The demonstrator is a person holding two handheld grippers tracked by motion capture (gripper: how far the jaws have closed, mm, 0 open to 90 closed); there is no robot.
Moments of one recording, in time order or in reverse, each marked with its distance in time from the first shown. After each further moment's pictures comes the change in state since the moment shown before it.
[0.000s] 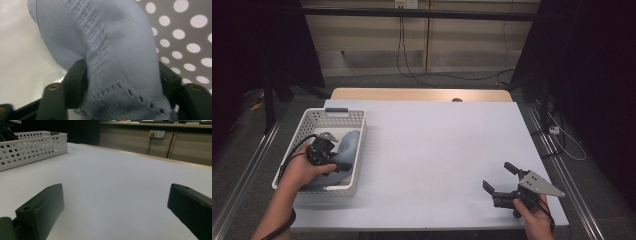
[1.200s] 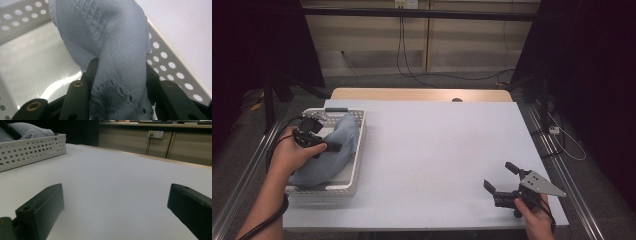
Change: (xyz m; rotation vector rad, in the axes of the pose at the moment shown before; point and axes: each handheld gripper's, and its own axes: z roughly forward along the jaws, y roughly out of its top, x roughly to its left) left arm 0.007 0.036 -0.058 -0.040 0.082 -0.139; right arm -0.002 0.000 -0.001 -0.005 -0.005 0.006
